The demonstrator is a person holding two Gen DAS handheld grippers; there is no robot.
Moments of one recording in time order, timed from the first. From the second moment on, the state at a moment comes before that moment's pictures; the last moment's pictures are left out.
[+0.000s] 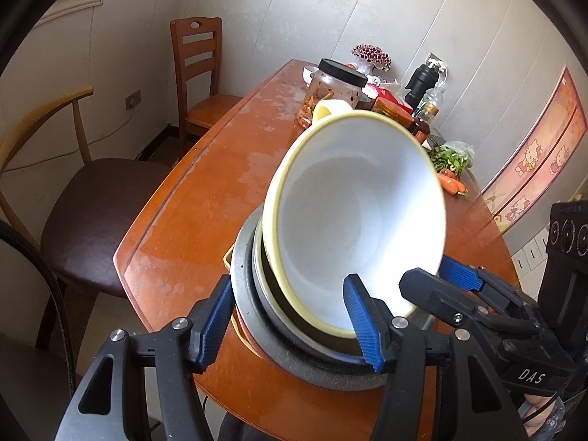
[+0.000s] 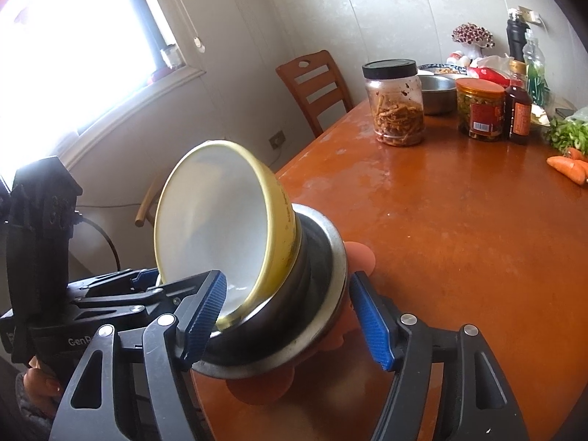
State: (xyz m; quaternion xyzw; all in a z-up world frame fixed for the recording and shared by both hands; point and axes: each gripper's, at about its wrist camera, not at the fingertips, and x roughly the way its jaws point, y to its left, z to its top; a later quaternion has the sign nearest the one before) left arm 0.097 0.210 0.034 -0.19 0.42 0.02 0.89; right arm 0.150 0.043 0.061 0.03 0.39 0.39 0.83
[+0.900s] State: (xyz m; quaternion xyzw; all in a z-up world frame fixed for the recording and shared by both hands) left arm 0.114 0.214 0.009 -0.22 0.46 -0.02 0.86; right arm 0.138 0.039 0.050 0.02 0.41 0.37 0.83
